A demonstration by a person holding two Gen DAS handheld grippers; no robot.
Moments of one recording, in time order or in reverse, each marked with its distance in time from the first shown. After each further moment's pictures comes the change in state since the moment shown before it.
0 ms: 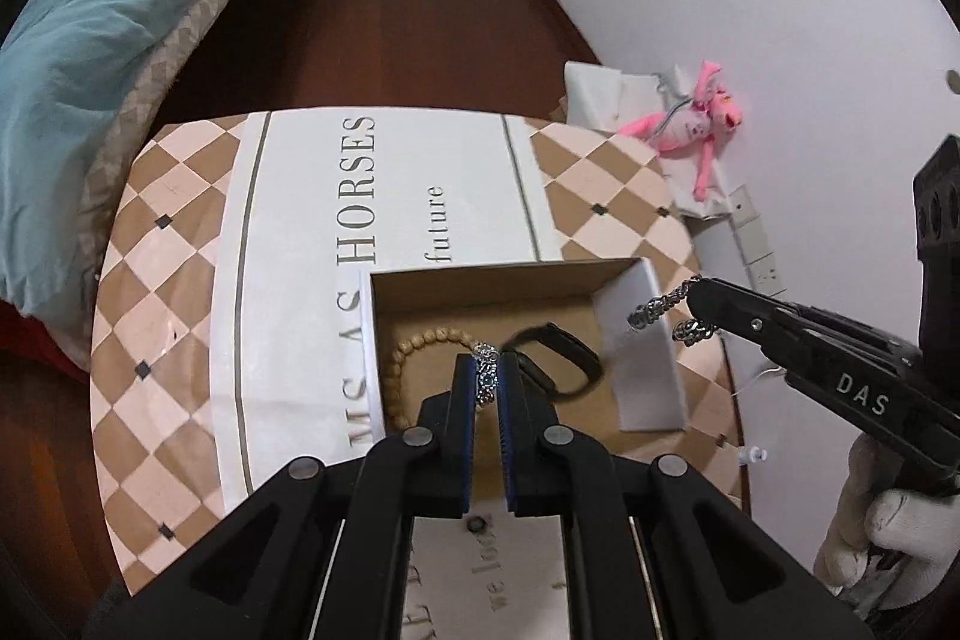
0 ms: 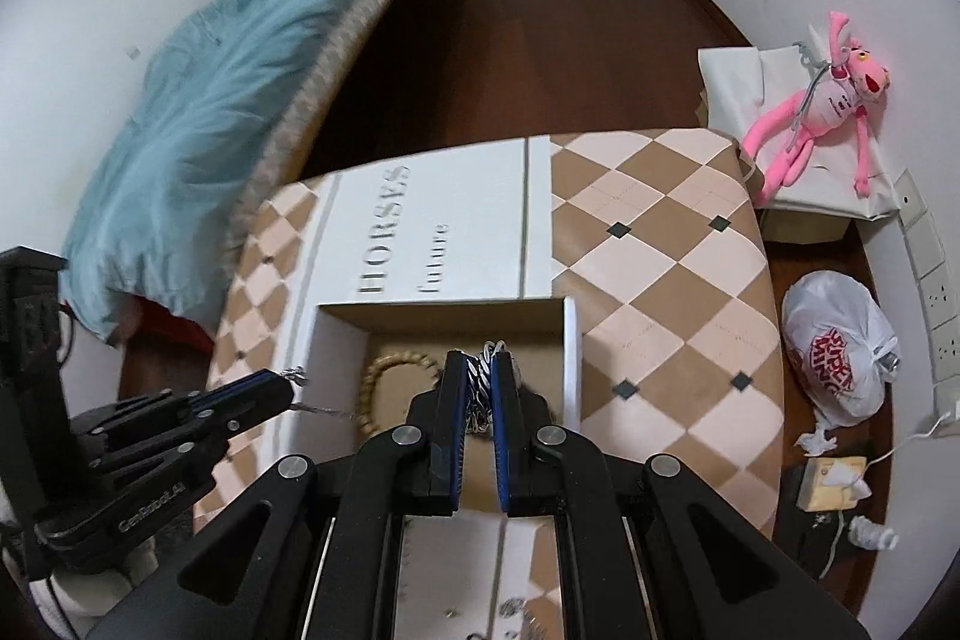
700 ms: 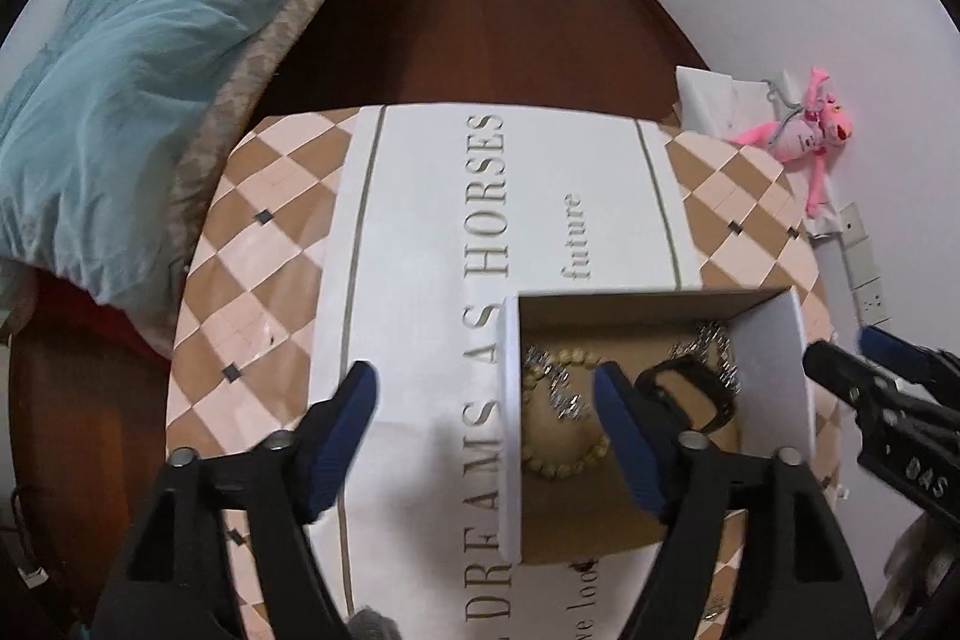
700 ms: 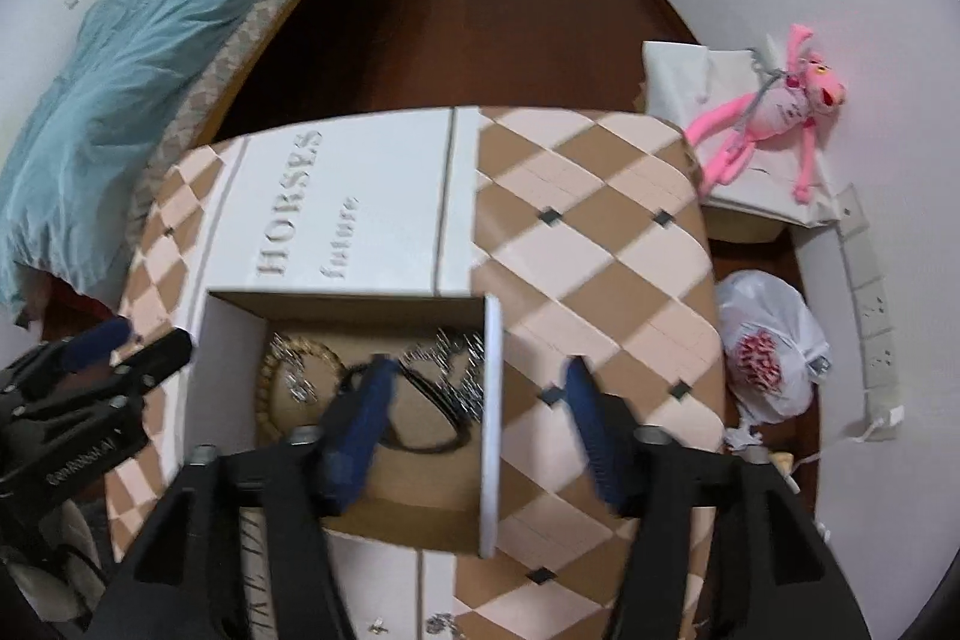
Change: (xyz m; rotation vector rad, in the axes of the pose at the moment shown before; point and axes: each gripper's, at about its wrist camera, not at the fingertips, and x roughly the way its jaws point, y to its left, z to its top) left arm 0.014 0.025 -0.004 -0.053 -0.019 0.269; right arm 0.019 -0.003 -0.015 -0.037 0.035 -0.239
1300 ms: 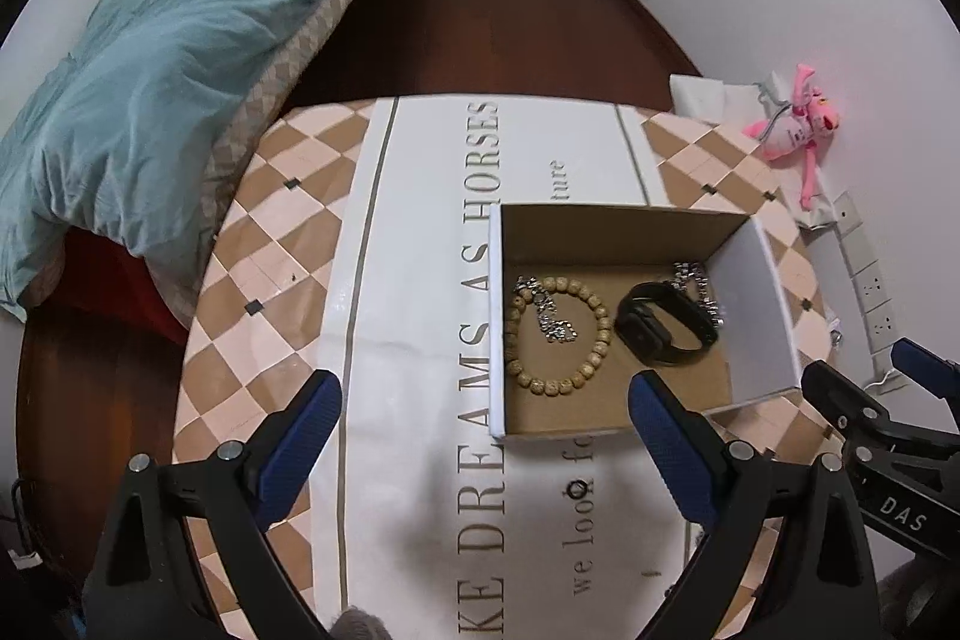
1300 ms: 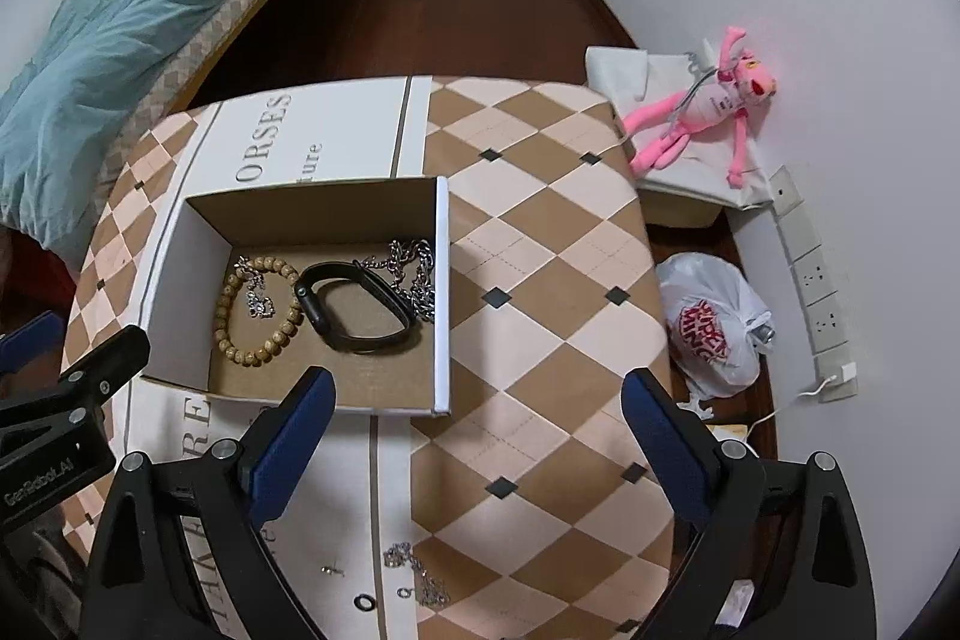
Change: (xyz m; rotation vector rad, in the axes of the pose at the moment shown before) left arm -0.040 -0.013 -0.054 0.008 -0.091 0.027; right arm -0.038 0.001 -0.067 0.014 -0.083 -0.118
